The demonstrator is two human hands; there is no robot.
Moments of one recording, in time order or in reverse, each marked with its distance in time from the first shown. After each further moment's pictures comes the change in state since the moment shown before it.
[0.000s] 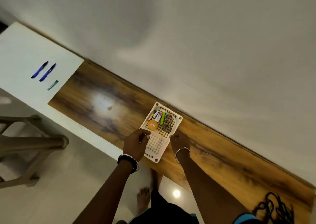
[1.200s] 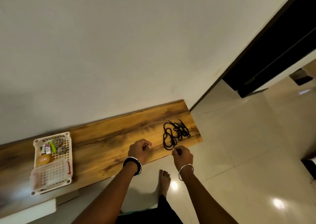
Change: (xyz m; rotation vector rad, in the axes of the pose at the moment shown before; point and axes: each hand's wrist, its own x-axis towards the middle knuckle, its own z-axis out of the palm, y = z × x) left_hand -0.271 0.105 0.307 0.342 -0.696 0.358; right_hand -0.281 0.339 -0.249 0.537 0.636 0.460
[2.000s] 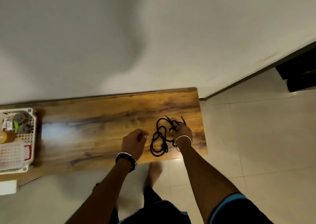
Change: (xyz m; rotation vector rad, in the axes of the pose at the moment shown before) left_hand 0.159 0.010 0.132 0.027 0.159 -0.164; right_hand 0.300 0.043 0.051 -0.407 -0.358 0.112
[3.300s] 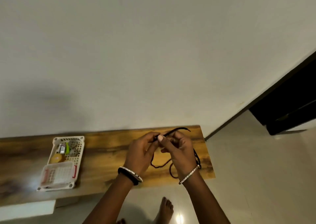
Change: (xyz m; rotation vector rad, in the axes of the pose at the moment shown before) left_hand -0.179 0.071 -0.218 -0.231 0.160 0.713; right_hand -0.372 -0.148 -0.066 0.938 -0.099 -0.781
